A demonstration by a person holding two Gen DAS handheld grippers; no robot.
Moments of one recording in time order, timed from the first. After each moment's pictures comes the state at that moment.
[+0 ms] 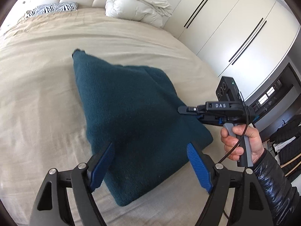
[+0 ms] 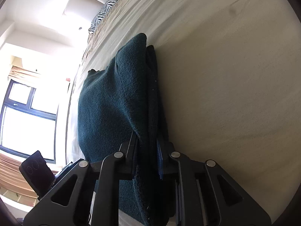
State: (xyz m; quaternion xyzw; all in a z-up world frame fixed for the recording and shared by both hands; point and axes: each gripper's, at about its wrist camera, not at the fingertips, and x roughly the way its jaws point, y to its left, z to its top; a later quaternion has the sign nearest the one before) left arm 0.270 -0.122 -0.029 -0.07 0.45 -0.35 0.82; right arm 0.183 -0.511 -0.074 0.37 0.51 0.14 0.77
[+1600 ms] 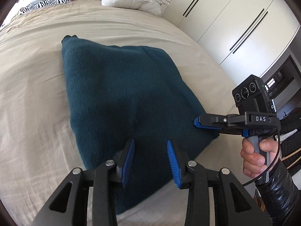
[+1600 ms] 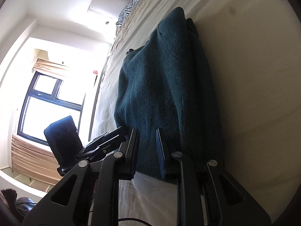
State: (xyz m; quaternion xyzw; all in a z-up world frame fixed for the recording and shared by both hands) left arm 0.276 -0.151 -0.077 -0.05 0.49 -0.36 0.79; right arm 0.151 -0.433 -0.074 0.39 0.48 0.24 0.75
